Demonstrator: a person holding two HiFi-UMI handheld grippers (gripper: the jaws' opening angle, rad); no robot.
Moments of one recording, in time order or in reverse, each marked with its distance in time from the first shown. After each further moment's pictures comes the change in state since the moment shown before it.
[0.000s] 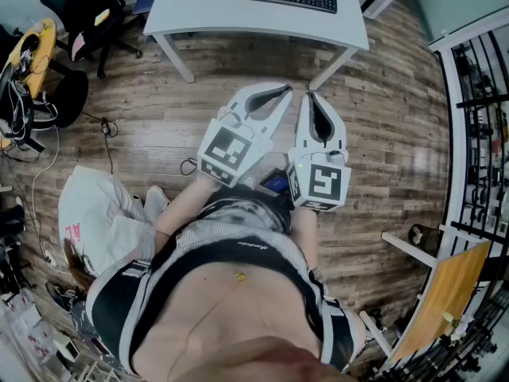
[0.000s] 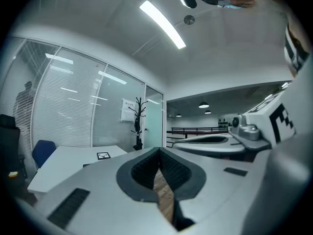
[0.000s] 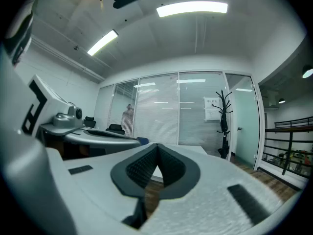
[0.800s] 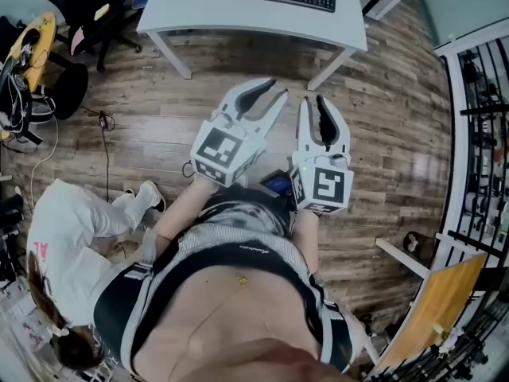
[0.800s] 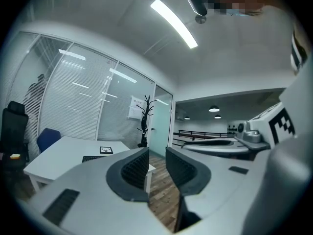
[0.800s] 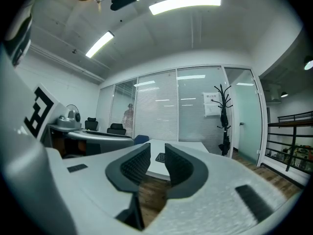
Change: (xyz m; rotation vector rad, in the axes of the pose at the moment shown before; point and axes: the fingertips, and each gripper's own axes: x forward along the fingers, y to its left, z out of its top) left arm 0.046 -0.005 -0.019 -0.102 -0.008 0.094; right arm 0.000 -0.063 -0.029 0.030 0.024 0.034
